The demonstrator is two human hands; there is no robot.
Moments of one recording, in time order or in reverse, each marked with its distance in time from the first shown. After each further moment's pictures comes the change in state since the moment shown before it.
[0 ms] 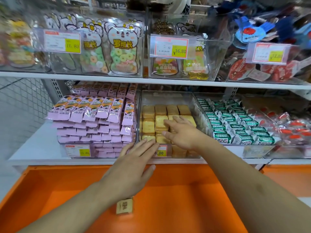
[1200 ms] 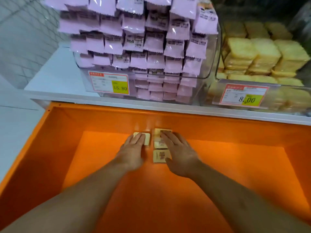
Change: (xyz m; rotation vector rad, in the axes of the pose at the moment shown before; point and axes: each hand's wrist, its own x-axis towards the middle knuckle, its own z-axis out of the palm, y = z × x) left_hand -0.089 -0.188 0.225 -0.149 -0.531 -0.615; right_hand 0.001 -0.061 0.329 -0.014 -0.277 -0.186
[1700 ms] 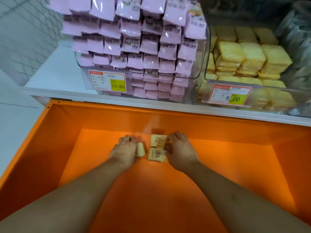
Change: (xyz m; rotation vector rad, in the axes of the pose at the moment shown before) left_hand -0.021 0.007 -0.010 0.083 0.055 -0.068; right_hand -0.011 0.004 -0.007 0.096 0.158 0.146
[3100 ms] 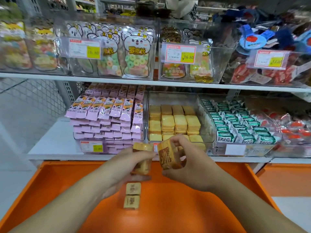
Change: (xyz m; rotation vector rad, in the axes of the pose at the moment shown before) left_hand -0.194 0.158 -0.229 -1.461 -0.145 0.149; right_hand -0.161 -0.021 -0.291 0.498 0.181 -0.184
